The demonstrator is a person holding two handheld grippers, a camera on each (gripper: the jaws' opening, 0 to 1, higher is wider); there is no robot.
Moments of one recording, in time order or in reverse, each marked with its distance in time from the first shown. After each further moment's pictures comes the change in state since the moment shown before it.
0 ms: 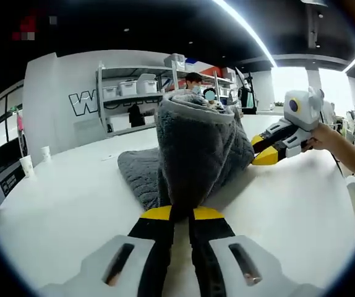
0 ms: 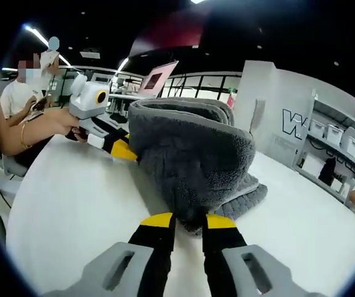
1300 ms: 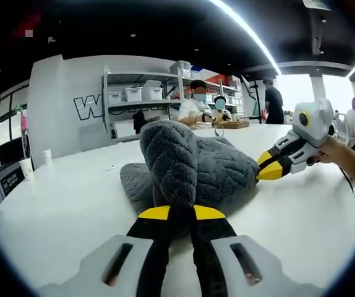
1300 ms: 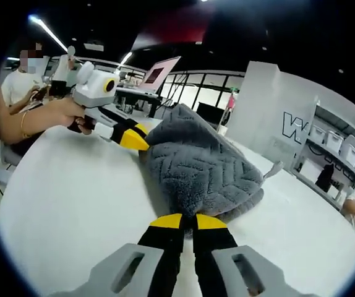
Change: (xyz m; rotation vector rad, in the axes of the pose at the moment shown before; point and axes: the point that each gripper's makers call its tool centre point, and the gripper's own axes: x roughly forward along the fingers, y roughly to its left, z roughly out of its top) left arm 0.025 0.010 0.023 -0.026 -0.069 0.035; right arm 0.009 -0.016 -0.005 -0.070 0.028 -0.010
